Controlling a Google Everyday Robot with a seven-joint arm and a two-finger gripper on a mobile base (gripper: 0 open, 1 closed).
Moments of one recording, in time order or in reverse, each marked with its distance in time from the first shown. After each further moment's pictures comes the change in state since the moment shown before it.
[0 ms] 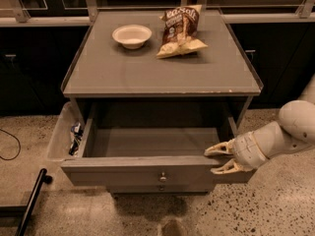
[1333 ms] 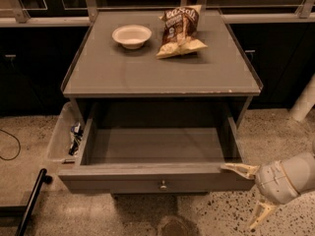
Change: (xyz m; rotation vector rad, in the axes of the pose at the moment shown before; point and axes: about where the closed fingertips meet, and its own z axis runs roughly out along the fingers) arm -0.013 0.091 -0.026 -0.009 -0.041 0.098
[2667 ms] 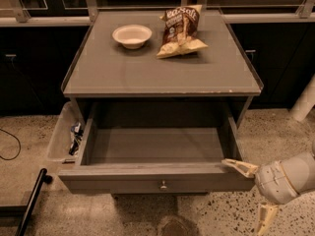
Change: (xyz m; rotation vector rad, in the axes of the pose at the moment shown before) arm 0.000 0.002 -0.001 0.000 0.002 0.003
